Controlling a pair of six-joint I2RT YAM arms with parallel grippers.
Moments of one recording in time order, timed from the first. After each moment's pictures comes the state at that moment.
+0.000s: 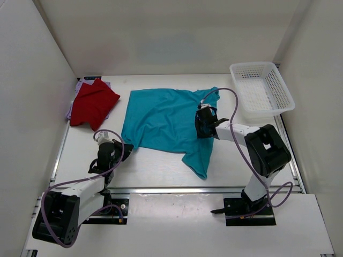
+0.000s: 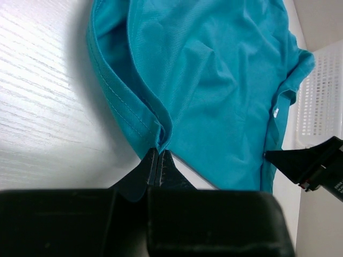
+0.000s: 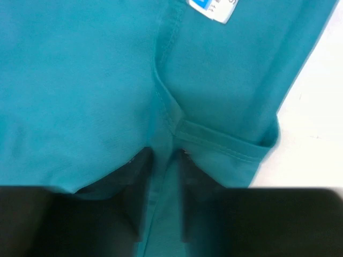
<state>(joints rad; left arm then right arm) -0.22 0.99 0.10 0.44 0.01 -0.94 0.50 1.73 0.97 -0.19 0.15 0.32</state>
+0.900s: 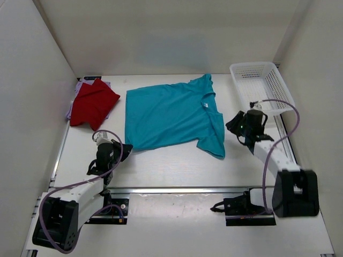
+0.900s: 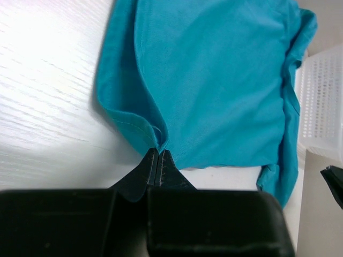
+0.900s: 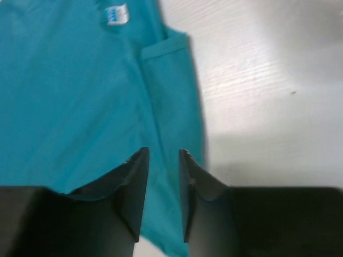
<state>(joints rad) -0.20 0.93 0.10 0.39 0.01 -0.93 0.02 1.32 0.68 0.03 -0.12 0.52</state>
